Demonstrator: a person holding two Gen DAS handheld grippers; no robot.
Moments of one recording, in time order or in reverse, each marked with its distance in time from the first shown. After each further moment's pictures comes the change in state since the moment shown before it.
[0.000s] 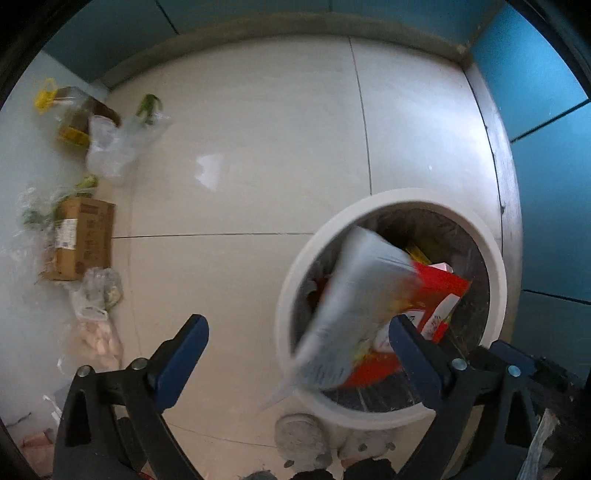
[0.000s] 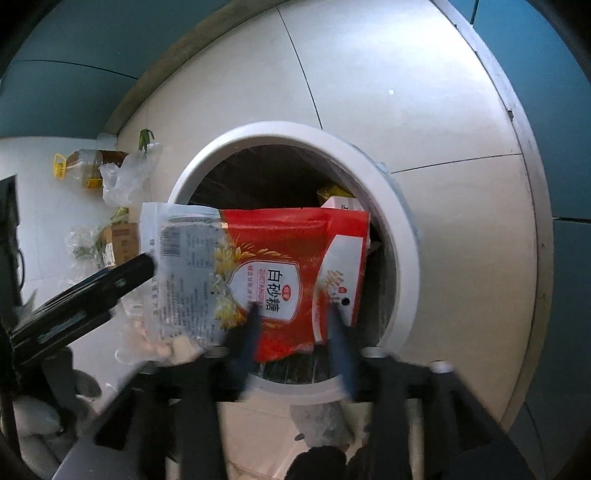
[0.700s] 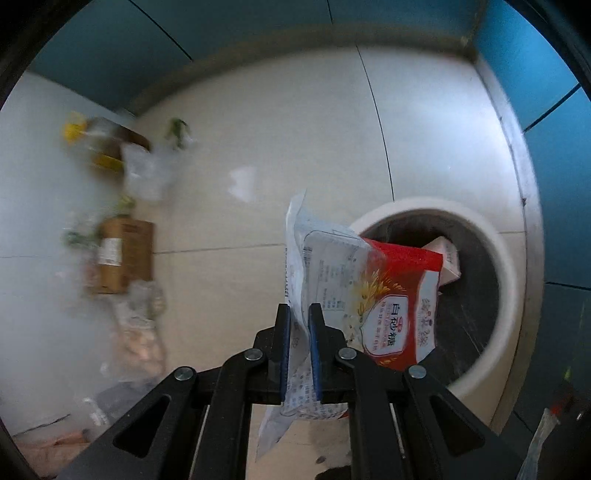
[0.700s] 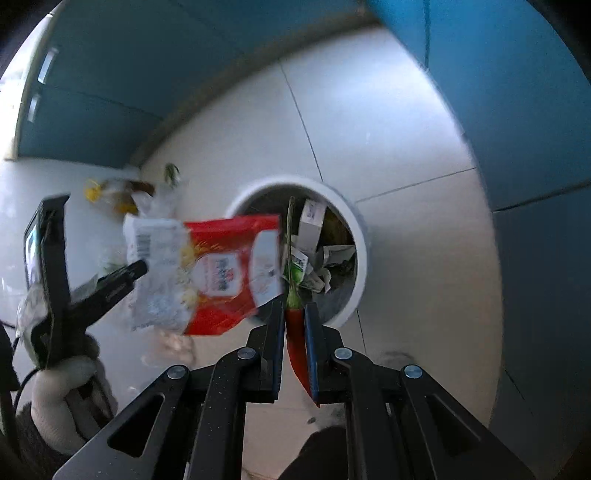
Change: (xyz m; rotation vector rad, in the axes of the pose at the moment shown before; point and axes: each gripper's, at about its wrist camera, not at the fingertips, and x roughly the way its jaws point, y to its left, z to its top) left arm -0.008 -0.030 0.006 0.064 0.009 0.163; right arm -0.134 -0.009 -0.050 0.034 -0.109 0.030
